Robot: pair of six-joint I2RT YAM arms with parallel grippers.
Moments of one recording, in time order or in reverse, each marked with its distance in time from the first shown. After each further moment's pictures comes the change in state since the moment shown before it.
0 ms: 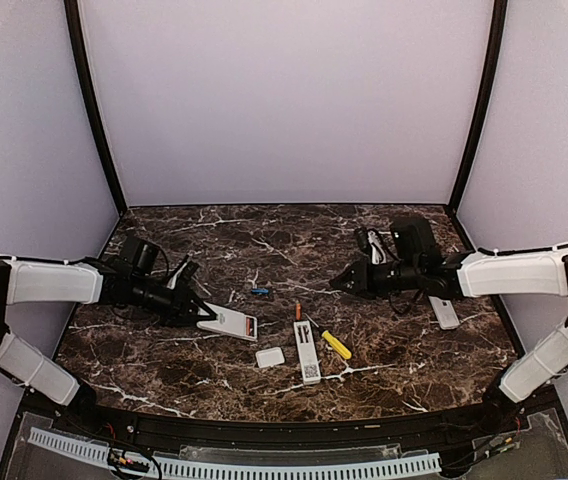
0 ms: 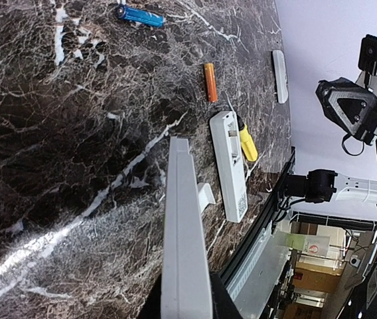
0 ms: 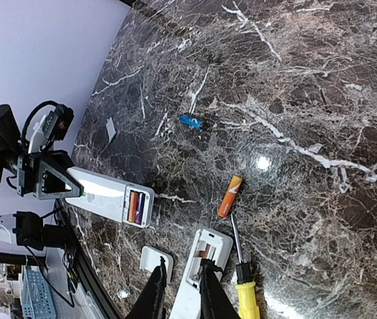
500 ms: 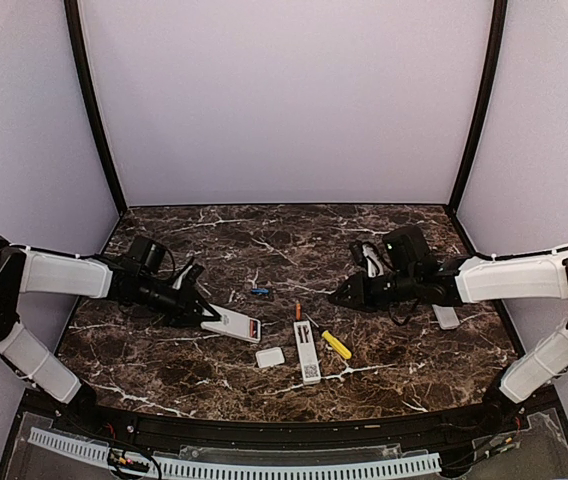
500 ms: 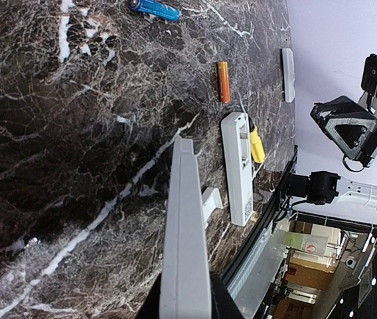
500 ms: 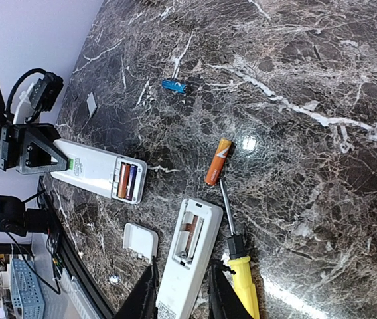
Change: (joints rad) left arm 0.000 0.100 0.039 -0.001 0.015 0.003; right arm 0.062 -0.008 -0.020 -0.083 0.052 -0.017
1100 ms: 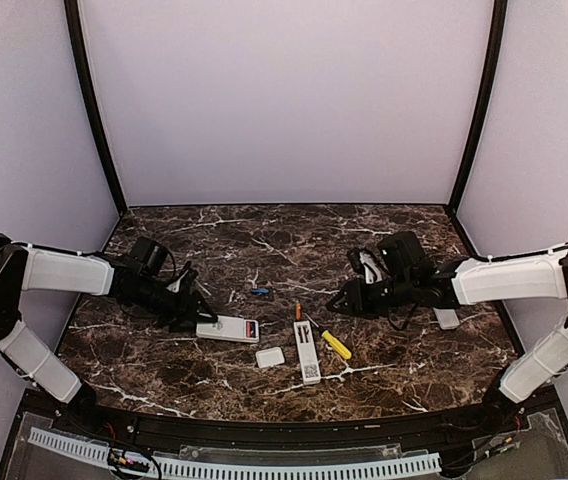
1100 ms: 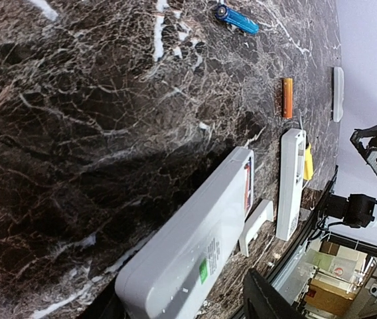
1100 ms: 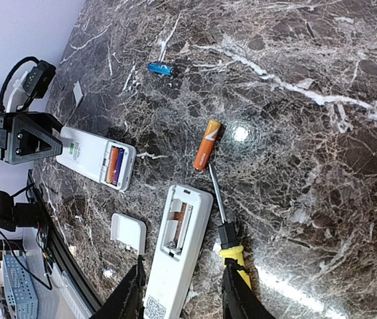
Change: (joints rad) left arm 0.000 0.017 0.027 -0.105 -0.161 0.033; right arm 0.021 0.016 -0.001 -0.037 0.025 -0.004
